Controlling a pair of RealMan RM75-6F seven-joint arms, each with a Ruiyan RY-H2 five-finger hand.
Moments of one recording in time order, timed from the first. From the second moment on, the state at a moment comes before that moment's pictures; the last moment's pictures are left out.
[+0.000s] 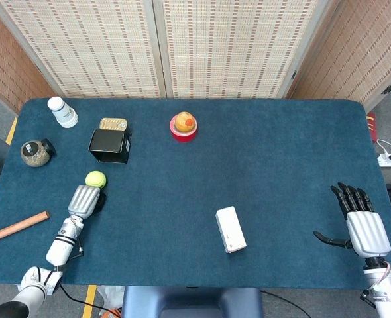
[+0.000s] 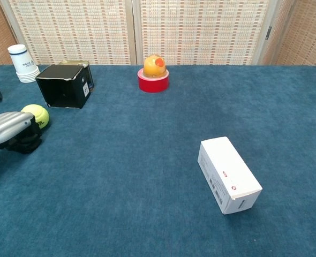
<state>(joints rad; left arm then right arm) -0.56 -1.95 -0.07 -0.33 1.53 1.03 -0.45 0.11 -1.13 0.05 -1.68 -1.44 1.38 -0.11</state>
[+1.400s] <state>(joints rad) -0.74 -1.91 0.01 -0.15 1.57 0.82 -0.71 0.15 -1.13 0.06 -1.68 -1.39 1.31 -0.15</state>
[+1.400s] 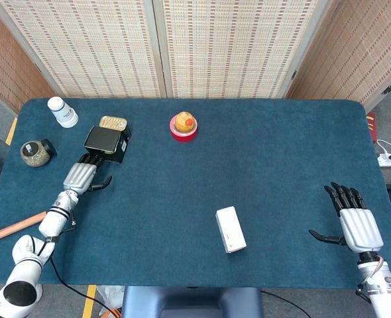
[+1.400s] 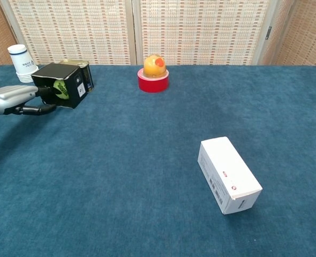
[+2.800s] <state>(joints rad) -0.32 -1.65 -0.06 -0.66 1.41 1.33 -0.34 0.12 -1.07 0.03 -1.68 -1.49 1.37 0.01</state>
